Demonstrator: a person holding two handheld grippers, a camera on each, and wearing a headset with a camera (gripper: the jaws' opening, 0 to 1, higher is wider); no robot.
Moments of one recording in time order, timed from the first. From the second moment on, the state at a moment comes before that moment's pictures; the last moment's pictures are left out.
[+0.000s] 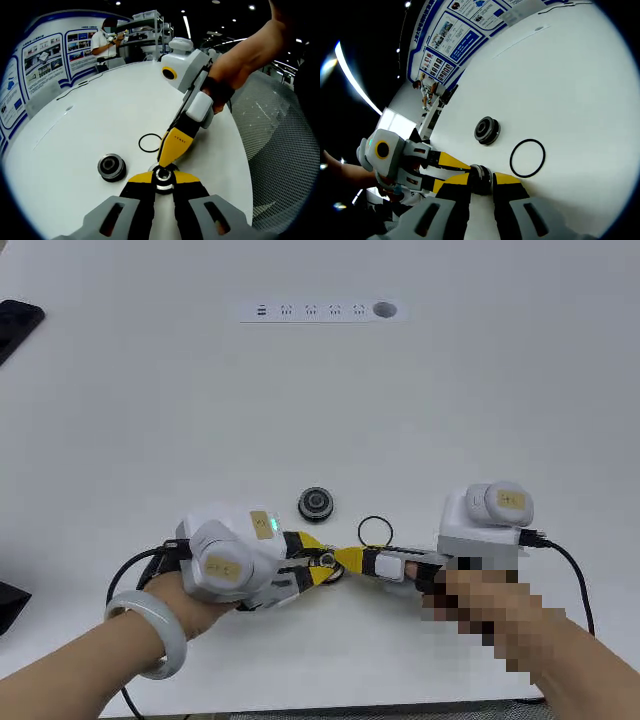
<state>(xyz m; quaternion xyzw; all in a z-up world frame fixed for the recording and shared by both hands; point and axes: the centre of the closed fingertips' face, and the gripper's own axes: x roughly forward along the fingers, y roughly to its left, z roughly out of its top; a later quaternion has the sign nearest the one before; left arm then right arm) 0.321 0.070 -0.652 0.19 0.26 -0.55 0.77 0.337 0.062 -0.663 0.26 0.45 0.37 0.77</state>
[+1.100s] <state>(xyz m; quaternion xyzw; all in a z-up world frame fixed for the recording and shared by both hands) 0.321 0.070 -0.653 0.19 0.26 -0.55 0.77 0.325 0.060 -0.655 0.30 0.47 0.39 0.74</state>
